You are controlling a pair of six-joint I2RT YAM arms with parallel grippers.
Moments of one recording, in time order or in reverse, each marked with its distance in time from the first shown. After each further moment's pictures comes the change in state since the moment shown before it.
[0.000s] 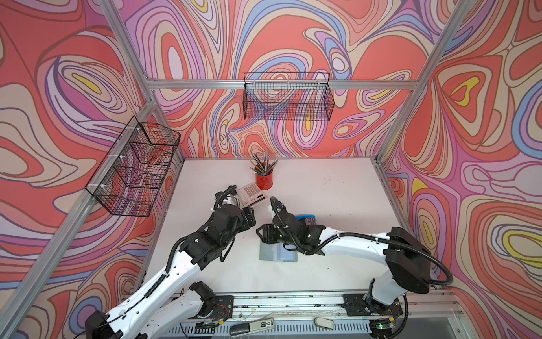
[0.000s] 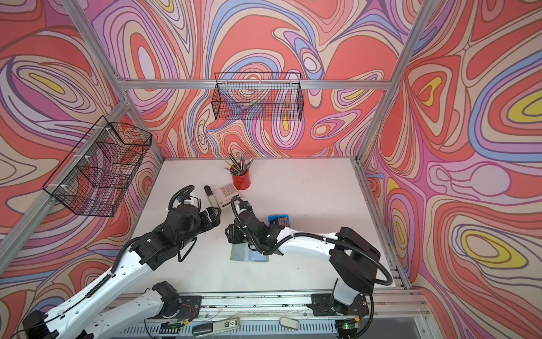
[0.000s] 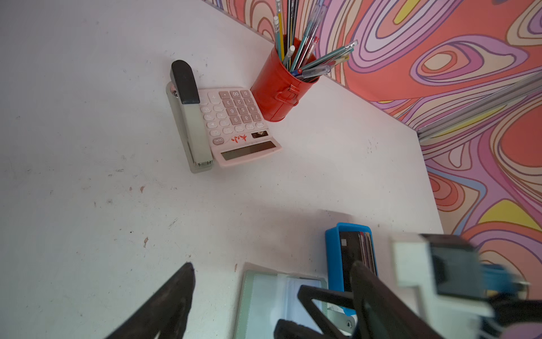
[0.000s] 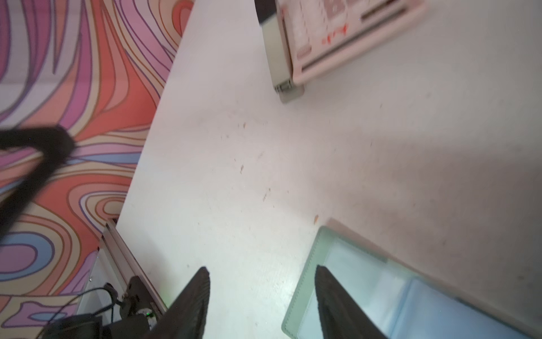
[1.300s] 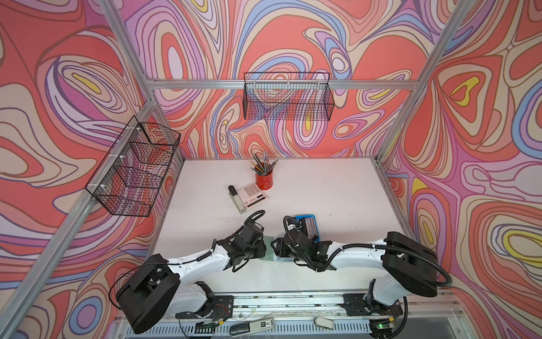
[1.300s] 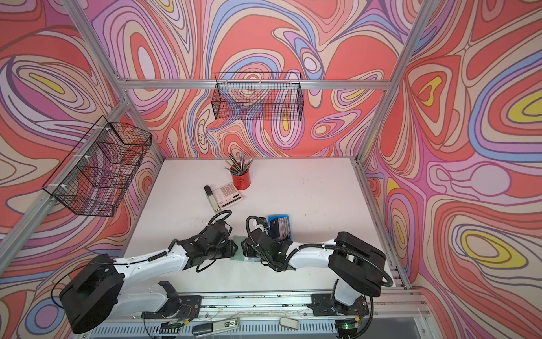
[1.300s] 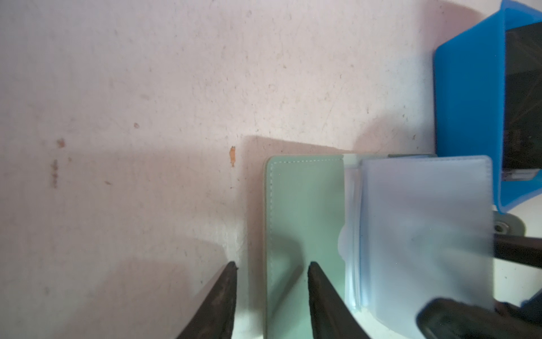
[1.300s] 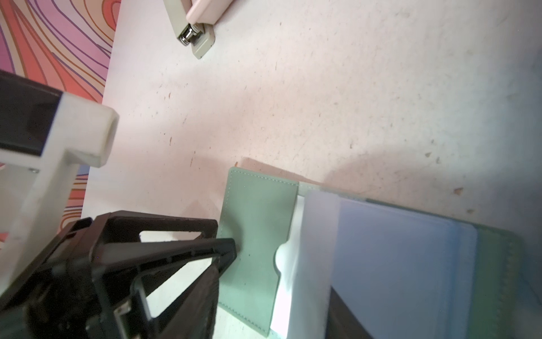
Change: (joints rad) left arm -0.107 0.359 -0.280 0.262 0.308 0.040; right arm 0.057 -0.021 -0.394 0.281 0.067 0.223
